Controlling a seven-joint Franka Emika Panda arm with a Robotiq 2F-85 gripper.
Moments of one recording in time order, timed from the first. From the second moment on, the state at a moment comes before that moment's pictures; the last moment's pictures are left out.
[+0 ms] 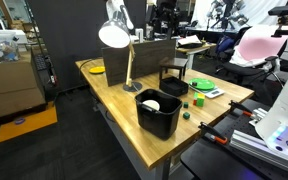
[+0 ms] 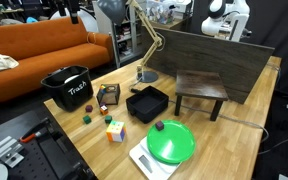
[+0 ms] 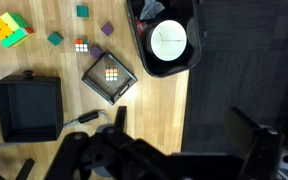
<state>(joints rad) 0.17 -0.31 0.15 -2.36 0.25 2.12 0.19</state>
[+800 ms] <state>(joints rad) 0.17 -0.31 0.15 -2.36 0.24 2.12 0.19</state>
